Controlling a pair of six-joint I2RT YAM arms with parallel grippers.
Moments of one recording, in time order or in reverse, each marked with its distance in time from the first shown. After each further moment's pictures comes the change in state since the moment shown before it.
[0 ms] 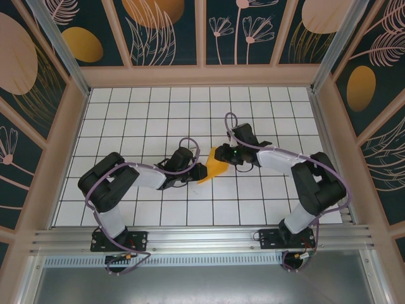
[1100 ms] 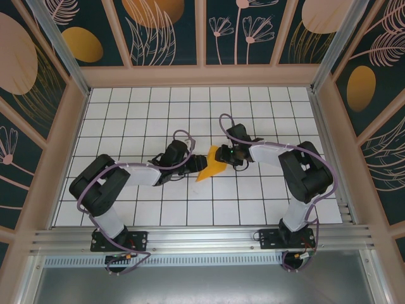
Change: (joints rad) left arm 0.059 -0.071 0.019 0.002 0.009 -0.013; right arm 0.004 0.167 0.083 -0.060 0.104 0.006
